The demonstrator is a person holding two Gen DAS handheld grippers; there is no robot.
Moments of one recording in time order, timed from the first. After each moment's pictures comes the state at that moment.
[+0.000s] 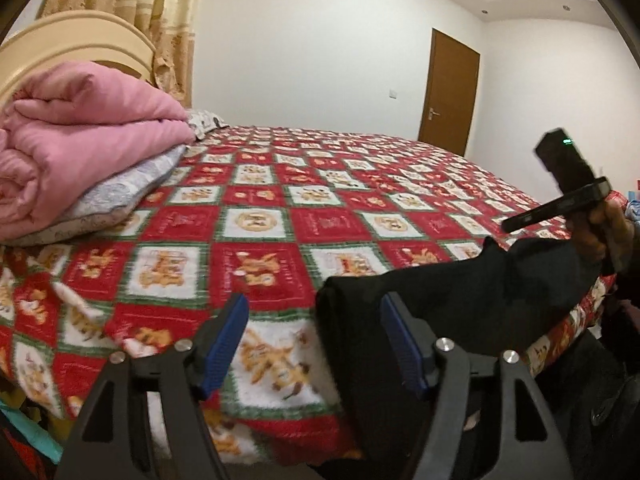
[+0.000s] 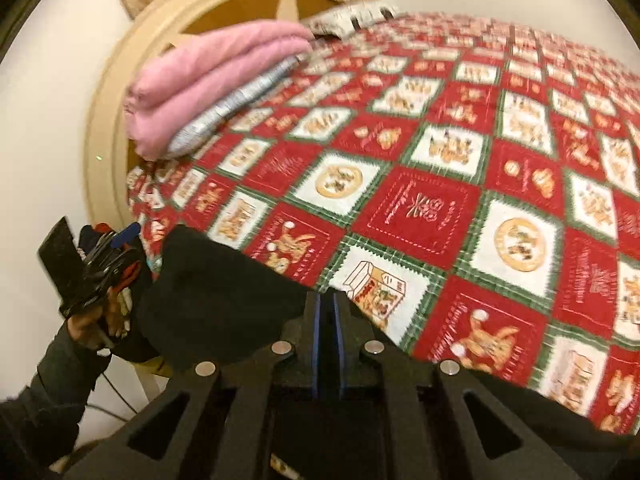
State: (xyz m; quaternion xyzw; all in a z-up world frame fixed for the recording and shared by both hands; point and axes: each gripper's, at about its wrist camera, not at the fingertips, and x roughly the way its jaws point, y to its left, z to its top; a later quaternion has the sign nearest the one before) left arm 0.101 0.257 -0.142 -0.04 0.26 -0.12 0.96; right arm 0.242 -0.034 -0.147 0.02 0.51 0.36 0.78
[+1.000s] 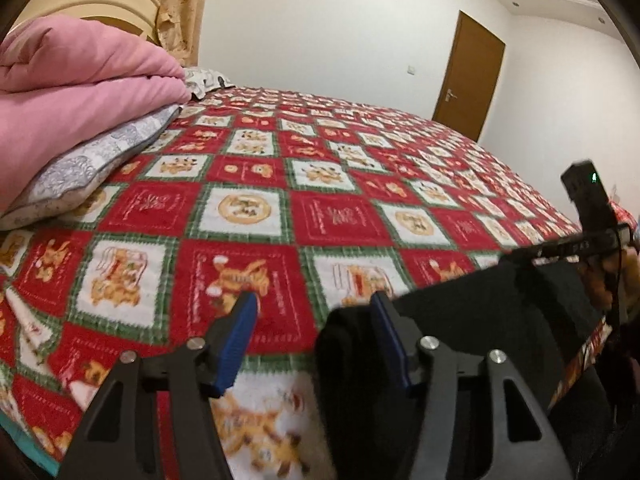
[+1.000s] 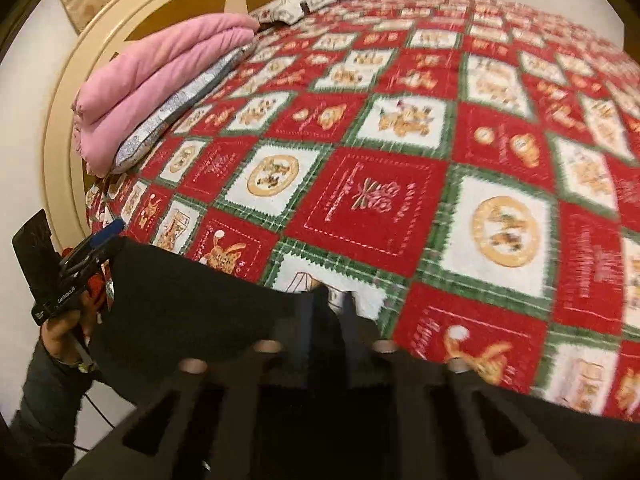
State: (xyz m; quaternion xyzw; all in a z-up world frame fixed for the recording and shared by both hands) left arm 0.162 0.248 -0.151 -0.06 0.33 -0.11 0.93; right arm 0.258 -0.051 -0.166 0.01 0.50 0.30 0.81
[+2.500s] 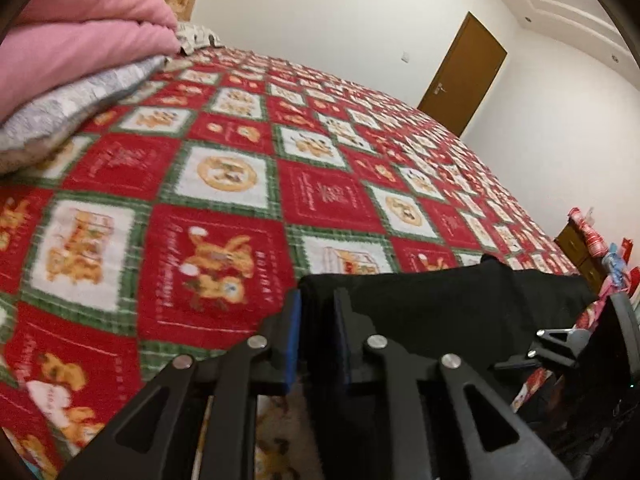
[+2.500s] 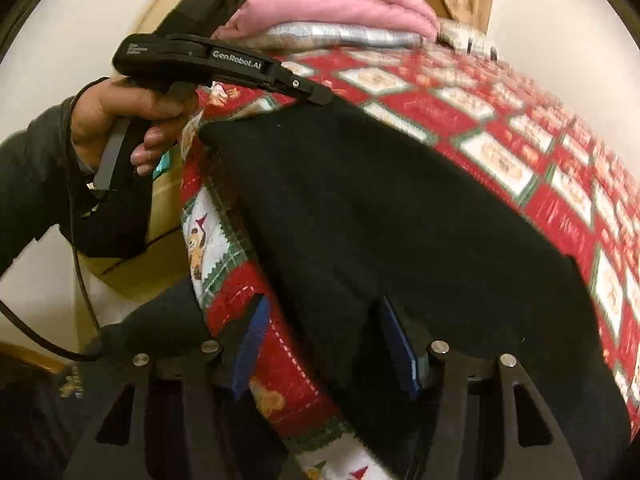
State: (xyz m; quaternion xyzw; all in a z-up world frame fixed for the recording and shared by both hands) left arm 0.188 0.262 -0.163 -0.13 0.38 -0.15 0.90; right arm 0.098 0.069 -0.190 -0.21 0.39 0.42 0.79
